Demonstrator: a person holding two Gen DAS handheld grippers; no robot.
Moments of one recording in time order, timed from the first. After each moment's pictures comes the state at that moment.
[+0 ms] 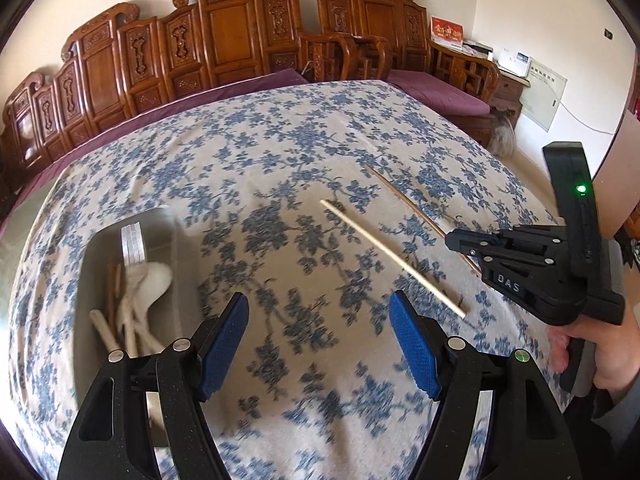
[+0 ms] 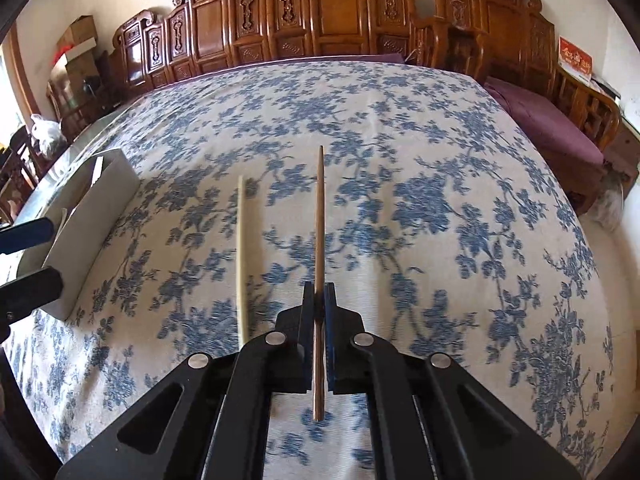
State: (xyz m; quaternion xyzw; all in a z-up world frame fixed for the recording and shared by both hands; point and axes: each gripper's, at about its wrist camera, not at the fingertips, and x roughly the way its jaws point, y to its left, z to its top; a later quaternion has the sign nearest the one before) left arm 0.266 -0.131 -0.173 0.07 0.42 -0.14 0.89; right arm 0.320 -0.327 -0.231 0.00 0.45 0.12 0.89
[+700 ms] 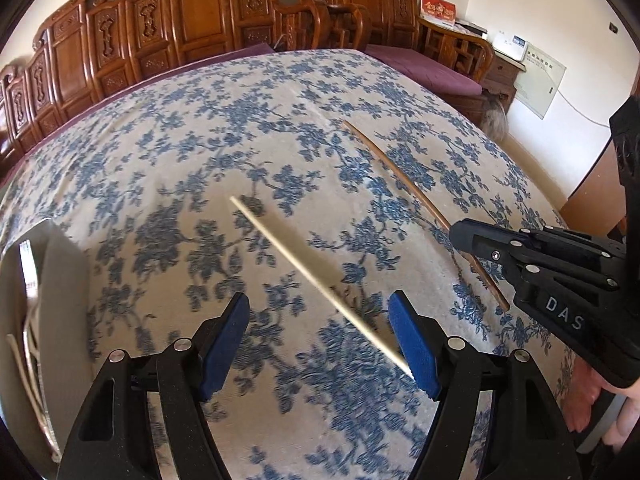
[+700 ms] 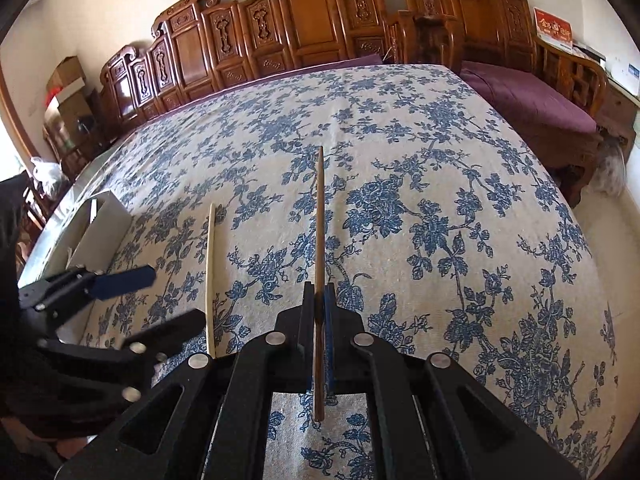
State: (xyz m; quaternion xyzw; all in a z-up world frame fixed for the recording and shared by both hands) left arm 0.314 -0.207 -0.223 0.06 0.46 -0.16 0.87; right arm 0.324 -0.366 -0.226 0.06 0.44 0.12 0.89
